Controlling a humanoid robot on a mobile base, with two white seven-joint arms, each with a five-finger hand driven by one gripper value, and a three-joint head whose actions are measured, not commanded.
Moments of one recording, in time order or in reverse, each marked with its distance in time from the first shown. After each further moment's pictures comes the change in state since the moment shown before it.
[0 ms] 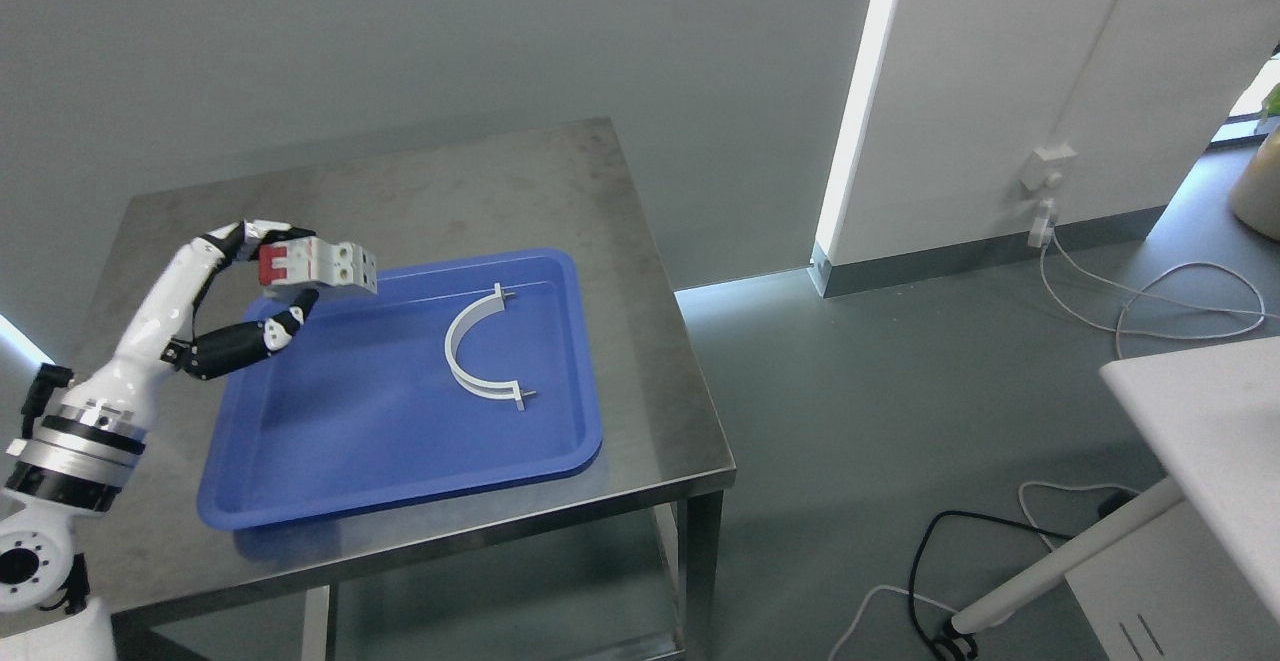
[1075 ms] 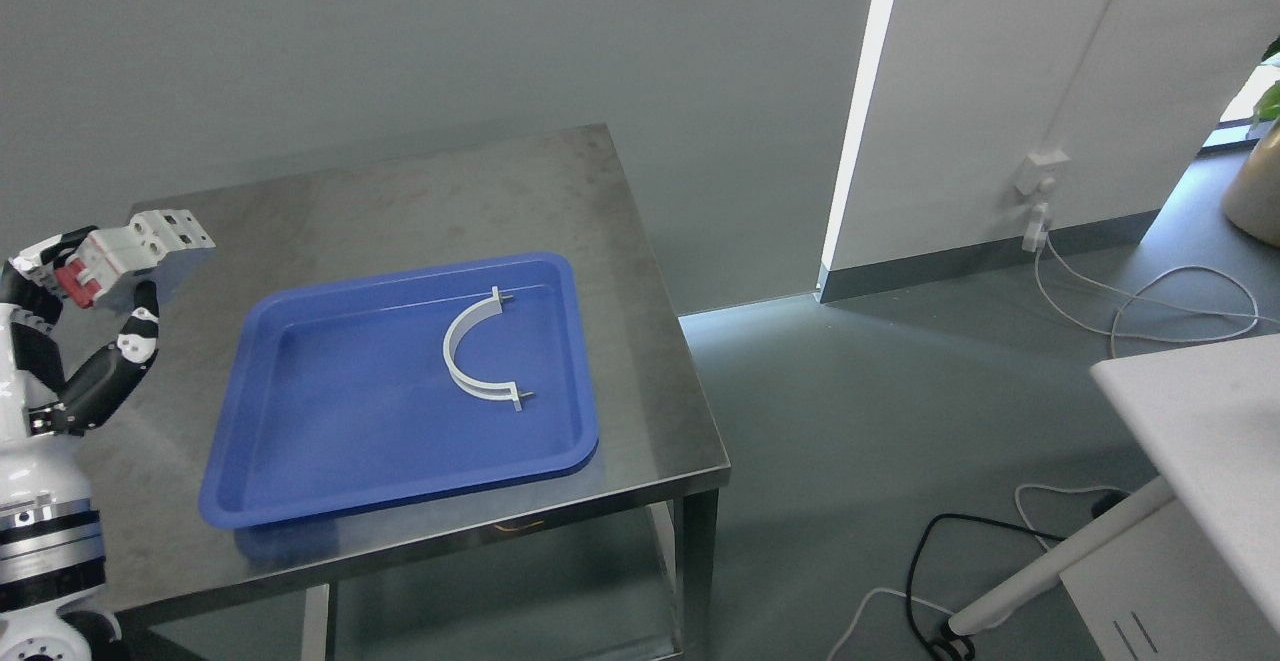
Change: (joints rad) left arm 0.139 -0.163 0.125 -0.102 0.138 0.037 0.288; right arm 0.000 0.000 0.000 0.000 0.000 0.000 0.000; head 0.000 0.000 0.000
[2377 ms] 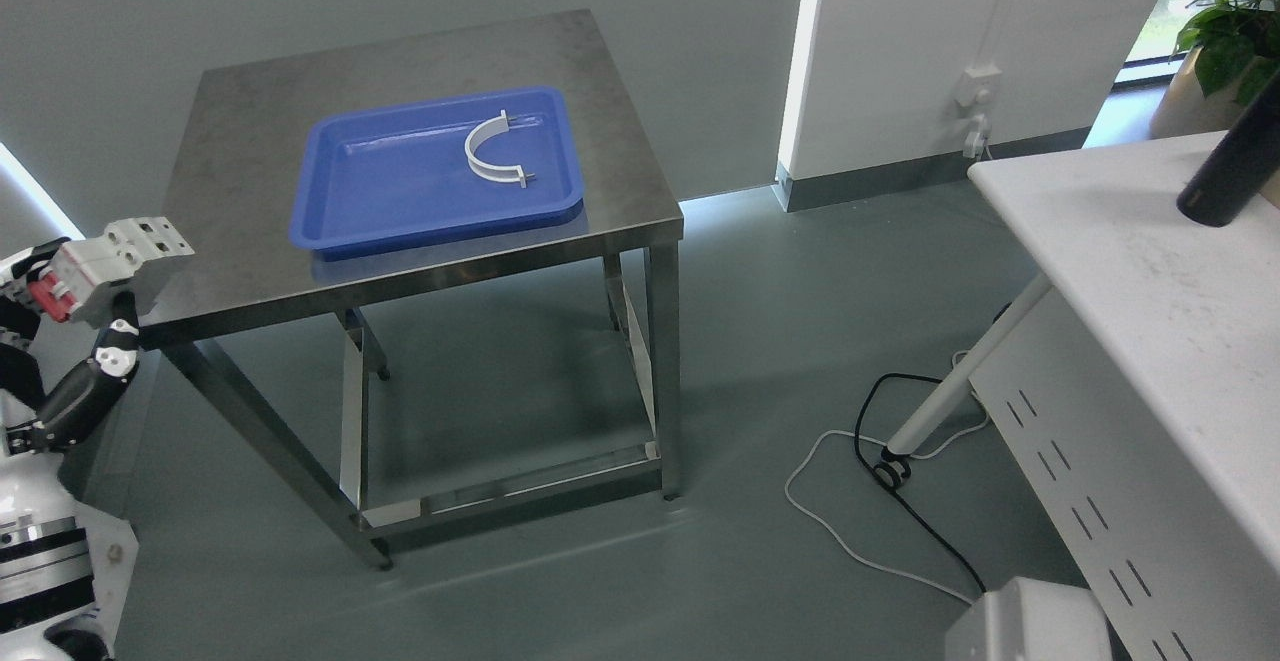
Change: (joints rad) left arm 0.021 -0.028 0.033 -0.045 0.011 0.008 -0.006; right arm 0.000 0.000 0.000 0.000 0.000 0.000 0.000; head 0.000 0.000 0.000
